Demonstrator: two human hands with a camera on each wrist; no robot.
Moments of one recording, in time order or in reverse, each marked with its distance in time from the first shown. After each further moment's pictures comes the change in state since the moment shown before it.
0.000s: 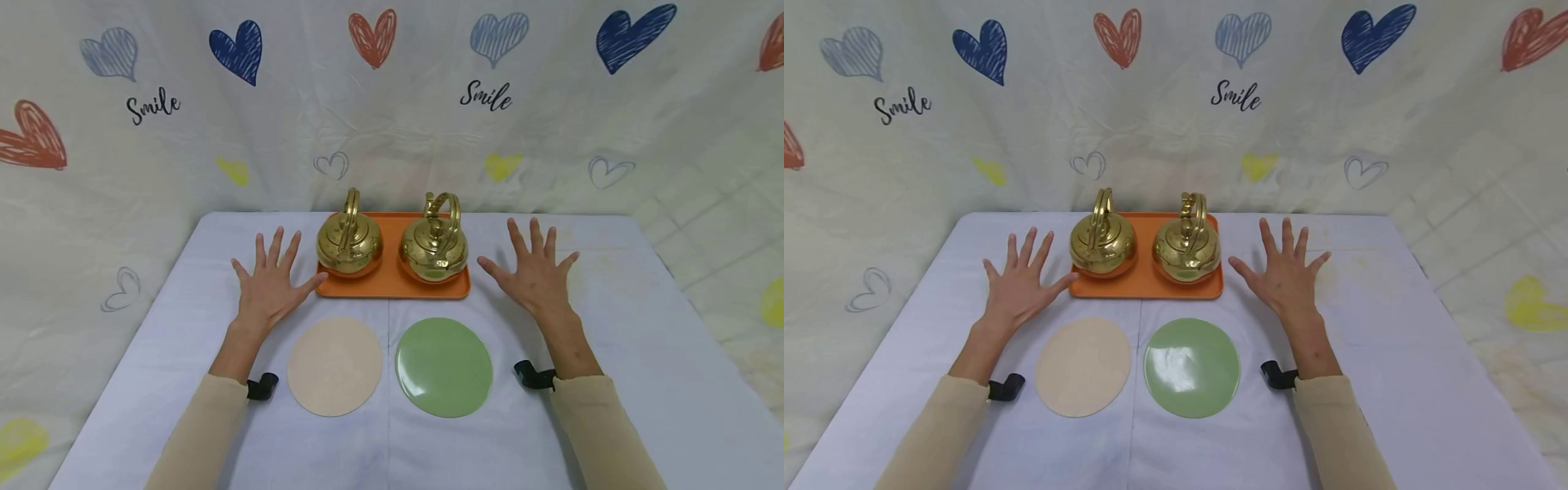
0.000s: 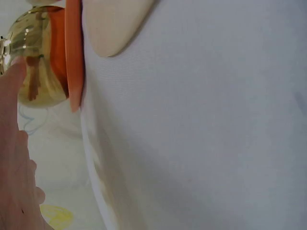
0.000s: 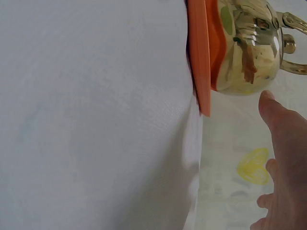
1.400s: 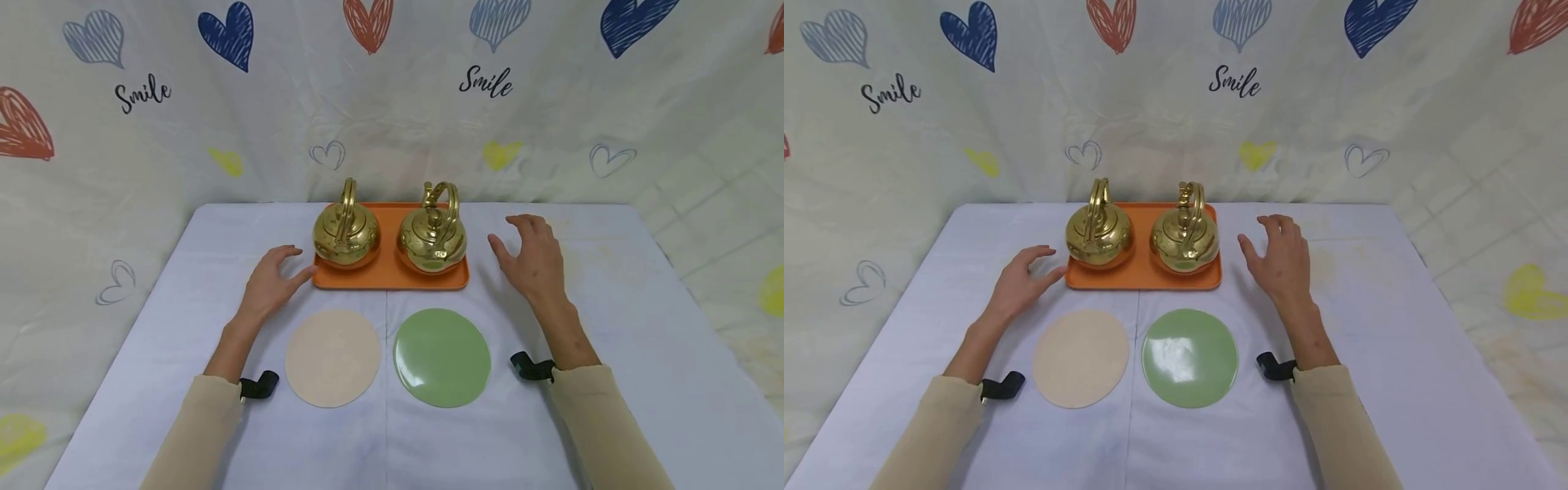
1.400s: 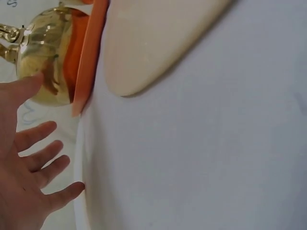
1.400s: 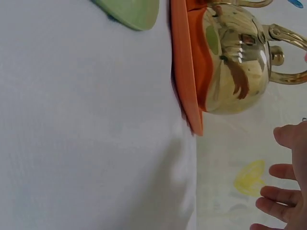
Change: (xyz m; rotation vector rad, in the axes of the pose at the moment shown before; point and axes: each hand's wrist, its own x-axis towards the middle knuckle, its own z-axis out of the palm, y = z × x) left_hand 0.000 -0.005 0.009 -0.531 -0.025 -0.072; right_hand 0.004 -0.012 -0.001 0.258 0.282 -0.076
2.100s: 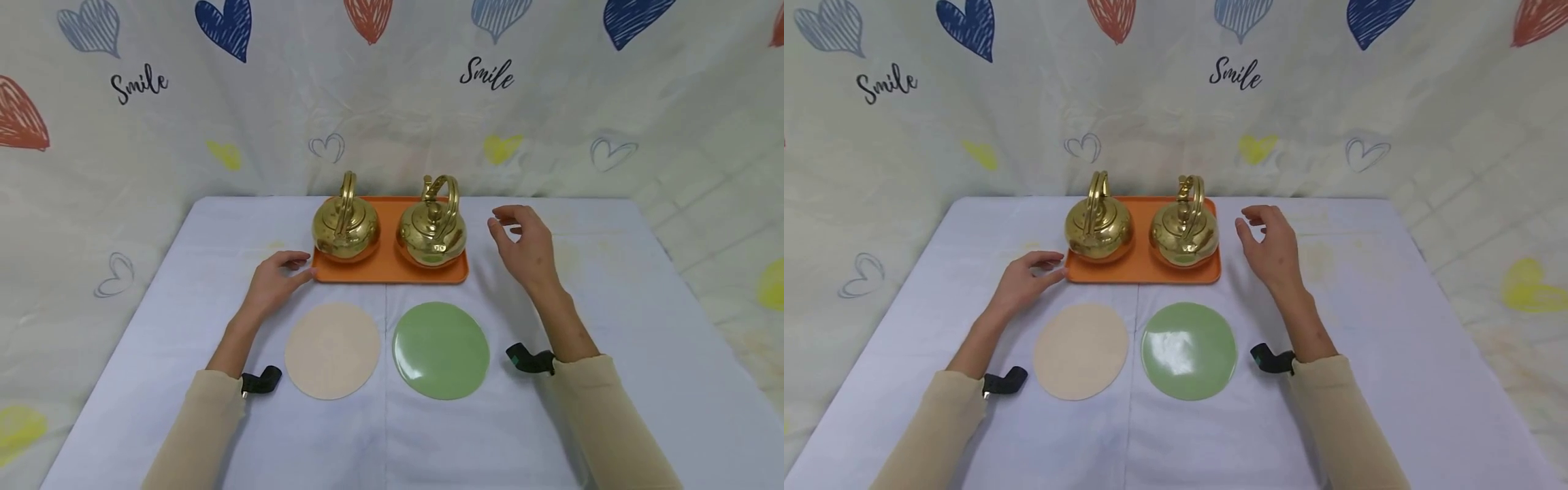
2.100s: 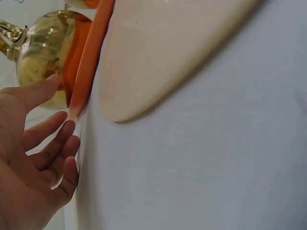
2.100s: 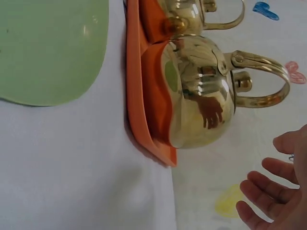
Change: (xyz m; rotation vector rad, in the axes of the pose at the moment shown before) left_hand -0.001 -0.004 0.009 -0.097 -0.043 -0.035; right_hand 0.007 -0.023 -0.007 0.317 0.041 -0.046
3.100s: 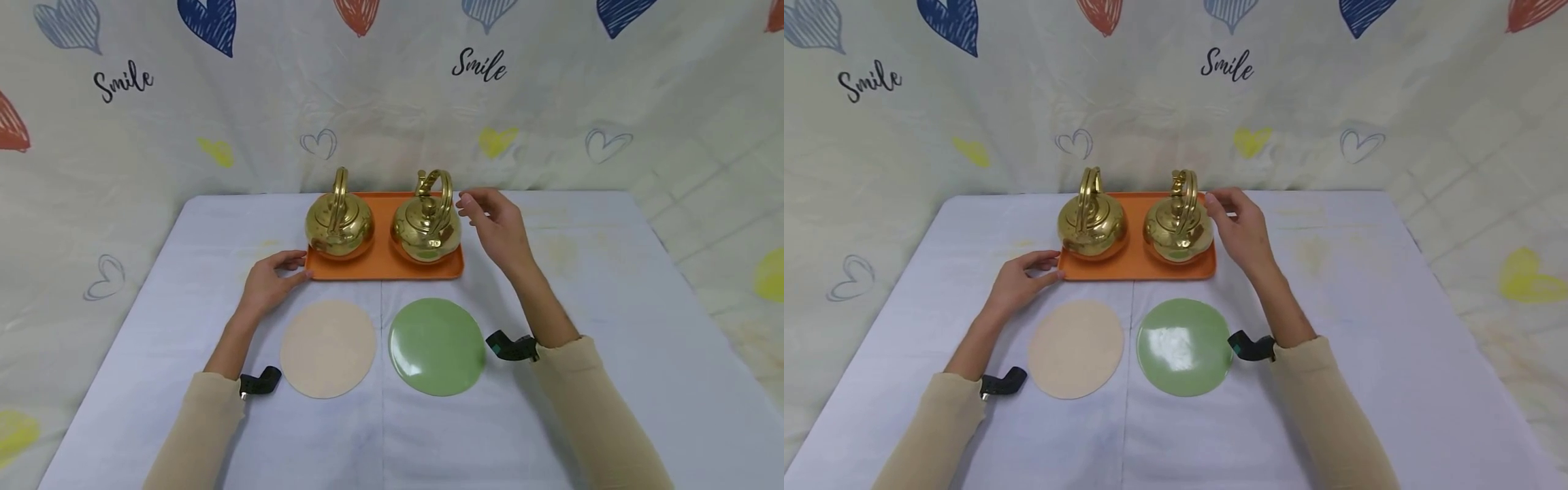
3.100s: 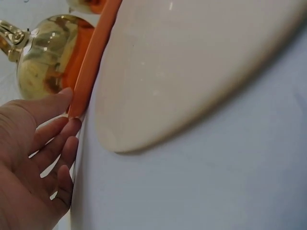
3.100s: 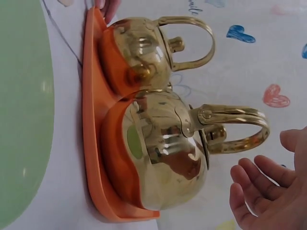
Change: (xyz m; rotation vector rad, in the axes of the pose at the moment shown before) left_hand 0.002 -0.003 0.006 -0.022 -0.004 0.026; right_hand 0.014 -0.043 0.012 0.318 -0.149 0.127
